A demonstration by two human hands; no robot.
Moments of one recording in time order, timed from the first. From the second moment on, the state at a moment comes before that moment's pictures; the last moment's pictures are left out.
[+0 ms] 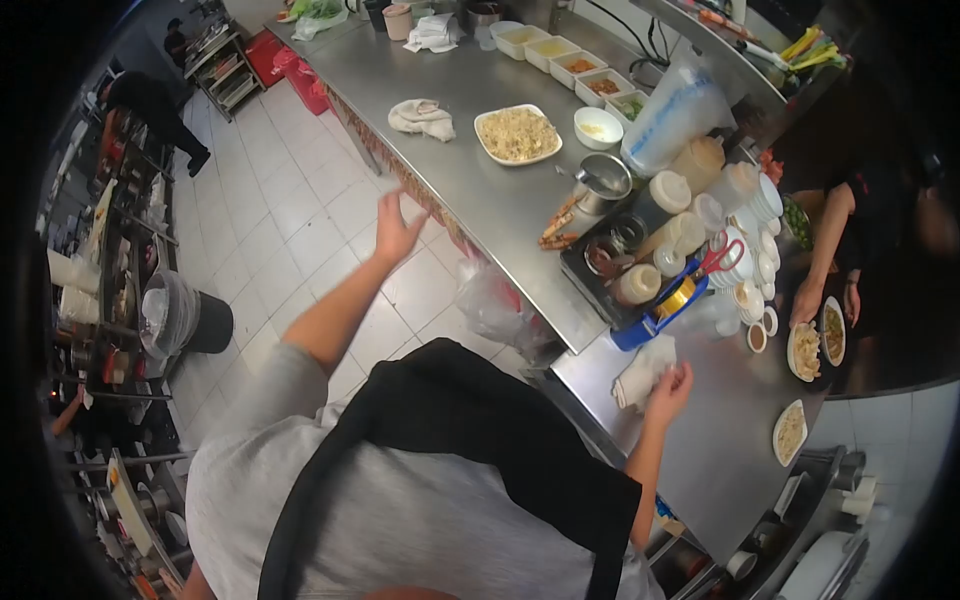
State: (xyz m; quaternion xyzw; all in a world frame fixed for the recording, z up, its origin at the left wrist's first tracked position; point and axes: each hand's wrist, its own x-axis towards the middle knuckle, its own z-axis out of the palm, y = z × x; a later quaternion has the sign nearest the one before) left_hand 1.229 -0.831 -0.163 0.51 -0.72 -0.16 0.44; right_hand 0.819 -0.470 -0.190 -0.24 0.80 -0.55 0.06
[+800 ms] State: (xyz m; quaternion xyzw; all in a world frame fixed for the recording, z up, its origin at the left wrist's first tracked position) left_hand 1.001 -1.183 -0.051 0.35 -0.93 -0.14 -0.02; right_hand 0.980 -0.476 -0.176 -0.02 0.91 -0.35 -0.22
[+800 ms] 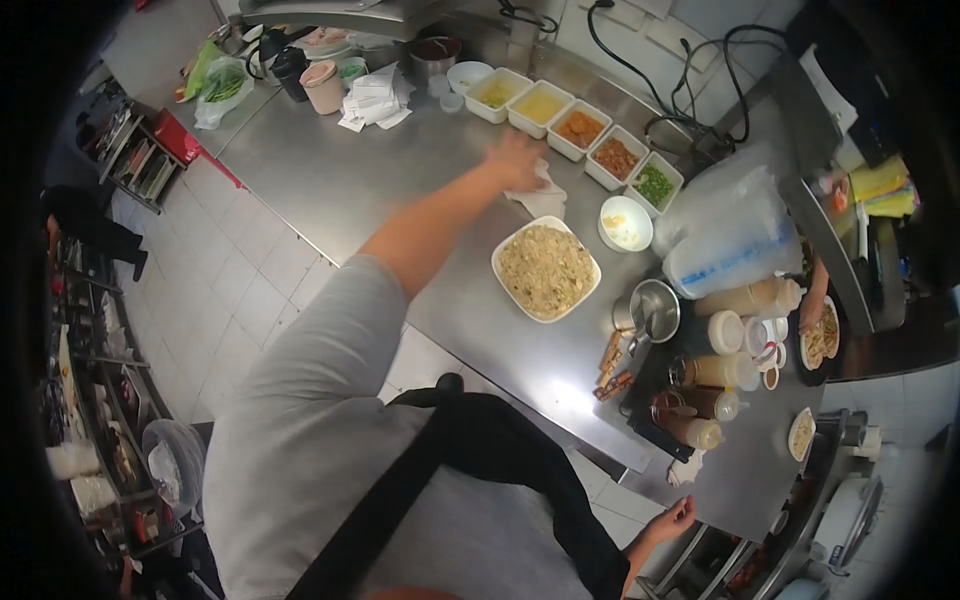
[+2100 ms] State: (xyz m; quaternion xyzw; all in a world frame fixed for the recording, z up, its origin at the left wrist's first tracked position) left_hand 1.233 -1.221 -0.132 0.22 -0.97 0.03 0.11; right_hand 1.079 -0.403 -0.191 0.45 0.71 -0.31 -0.44
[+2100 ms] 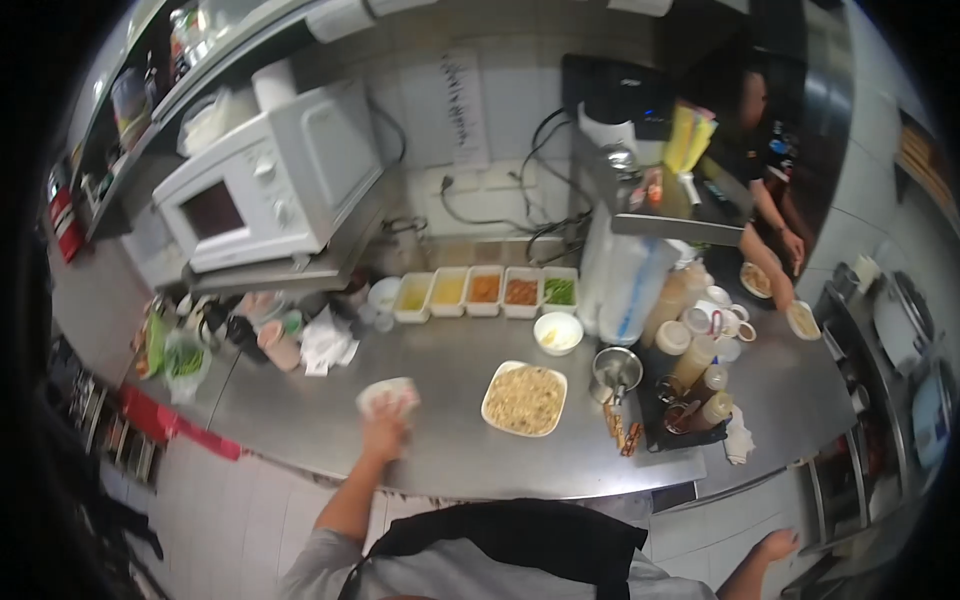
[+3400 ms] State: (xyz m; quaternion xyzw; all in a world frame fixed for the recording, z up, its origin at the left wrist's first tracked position) left_hand 1.265 -1.077 0.014 0.15 -0.87 -0.40 0.25; right_hand 0.846 -0.973 0.401 -0.46 0.47 -0.70 -0.26
